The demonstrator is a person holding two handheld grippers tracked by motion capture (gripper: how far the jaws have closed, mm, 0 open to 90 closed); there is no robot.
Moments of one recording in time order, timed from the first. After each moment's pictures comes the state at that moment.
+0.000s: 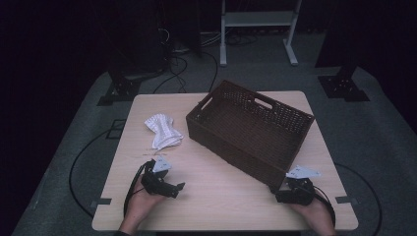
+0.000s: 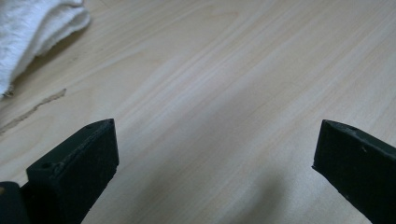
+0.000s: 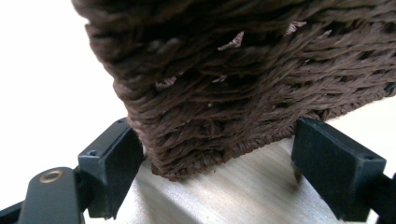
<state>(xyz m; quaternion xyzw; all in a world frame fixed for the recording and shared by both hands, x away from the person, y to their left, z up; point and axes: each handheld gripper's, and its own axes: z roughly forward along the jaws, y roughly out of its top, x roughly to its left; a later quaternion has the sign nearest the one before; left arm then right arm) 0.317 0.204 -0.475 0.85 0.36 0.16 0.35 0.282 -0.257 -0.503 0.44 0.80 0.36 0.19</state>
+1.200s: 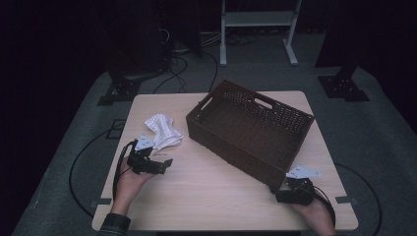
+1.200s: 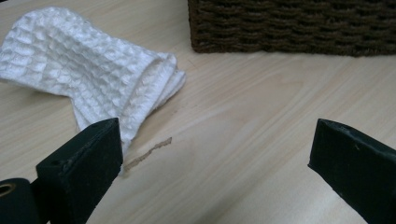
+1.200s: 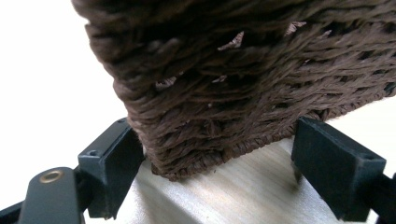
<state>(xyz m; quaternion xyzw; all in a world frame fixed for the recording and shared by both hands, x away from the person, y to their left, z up) 0.360 0.239 -0.435 0.82 0.39 0.20 0.37 0.282 -0.257 -0.503 0.44 0.80 0.36 0.19</state>
